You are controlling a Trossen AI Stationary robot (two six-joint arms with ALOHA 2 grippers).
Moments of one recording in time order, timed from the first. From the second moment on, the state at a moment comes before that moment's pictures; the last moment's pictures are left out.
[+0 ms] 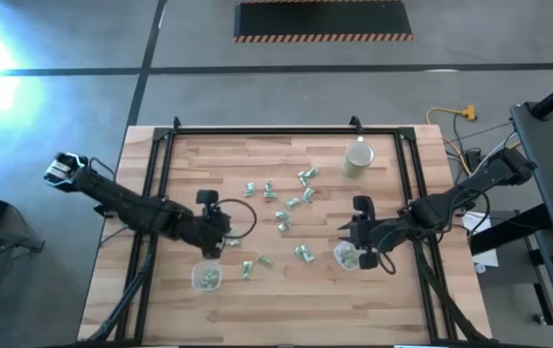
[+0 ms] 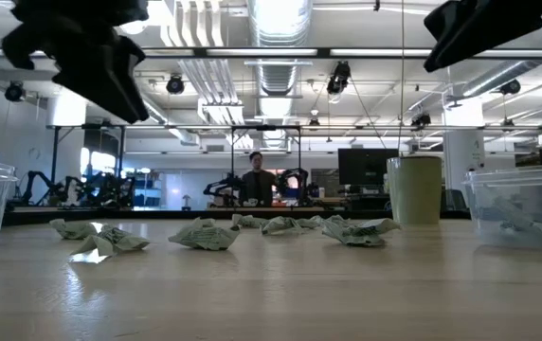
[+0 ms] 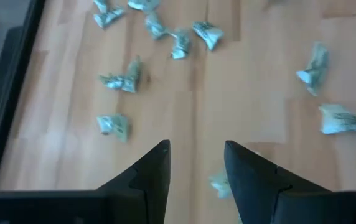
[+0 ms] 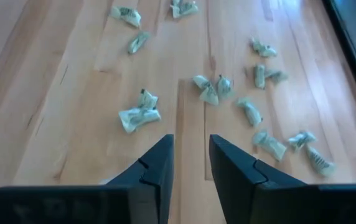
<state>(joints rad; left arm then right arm) -0.38 1.19 0.84 -0.66 -0.52 -0.22 0.49 1.12 0.81 -0.53 0.45 0.18</state>
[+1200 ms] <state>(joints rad) 0.28 1.63 0.98 -0.41 -0.14 0.06 0.49 1.11 0.78 -0.51 0.45 0.15</state>
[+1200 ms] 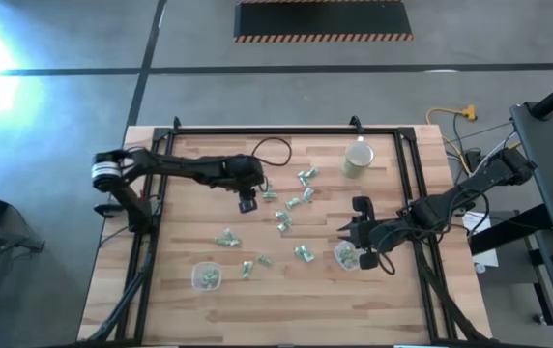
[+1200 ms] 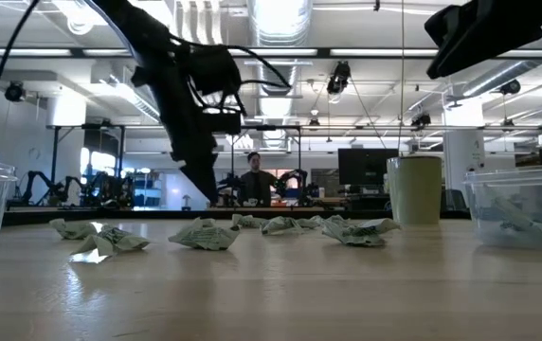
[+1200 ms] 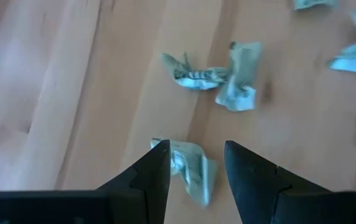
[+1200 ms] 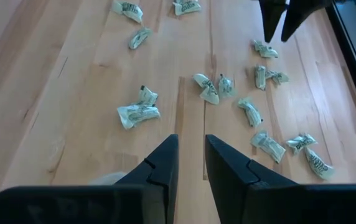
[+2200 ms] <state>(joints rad) 0.32 1.73 0.97 -0.46 -0.11 0.03 0.49 1.11 0.78 -0.51 0.45 0.16</state>
